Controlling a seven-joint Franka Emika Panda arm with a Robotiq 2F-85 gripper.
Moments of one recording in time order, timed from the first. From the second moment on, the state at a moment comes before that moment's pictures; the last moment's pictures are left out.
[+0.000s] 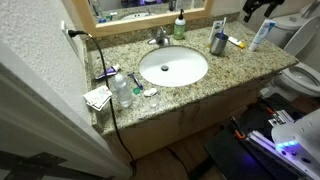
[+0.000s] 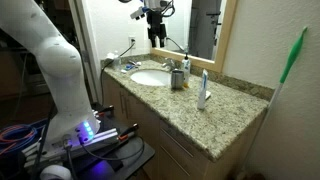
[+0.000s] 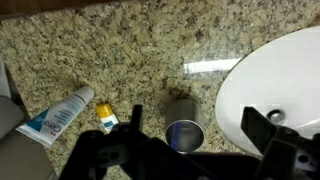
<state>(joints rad) -0.11 -0.44 0.04 -2.39 -0.15 2.00 0.24</state>
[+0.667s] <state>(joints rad) -0.12 -0.43 -0.06 -2.38 -0.12 2.00 0.20</state>
